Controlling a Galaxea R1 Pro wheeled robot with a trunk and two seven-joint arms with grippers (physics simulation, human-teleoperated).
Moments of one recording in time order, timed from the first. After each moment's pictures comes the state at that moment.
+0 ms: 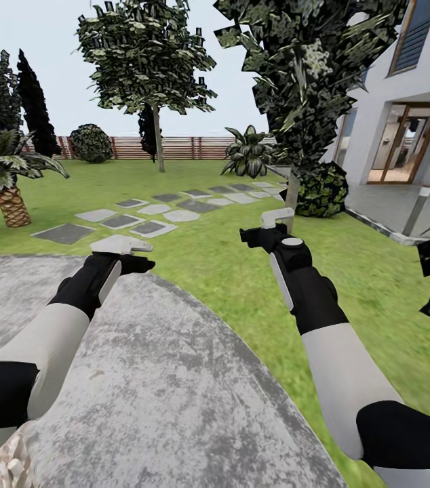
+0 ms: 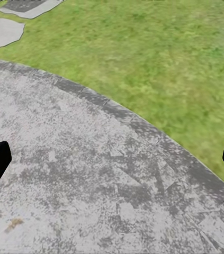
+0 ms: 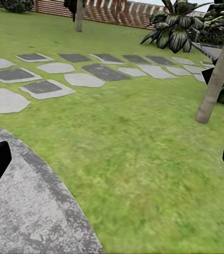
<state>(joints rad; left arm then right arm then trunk) -1.17 0.09 -0.11 -0.65 0.05 0.62 -0.10 -1.04 0.15 0.12 -1.12 0.13 0.59 0.01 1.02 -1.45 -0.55</state>
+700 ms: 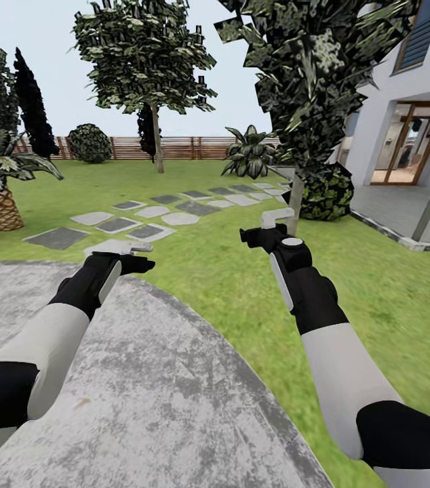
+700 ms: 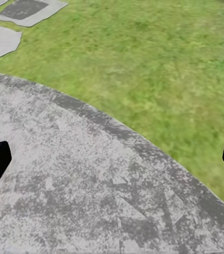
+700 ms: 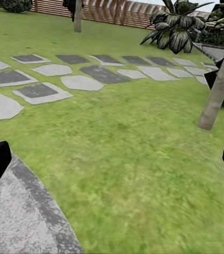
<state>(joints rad) -1.17 0.09 -0.11 -0.65 0.05 0.62 -0.10 -1.04 0.15 0.12 -1.12 0.13 0.59 0.01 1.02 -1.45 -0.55</state>
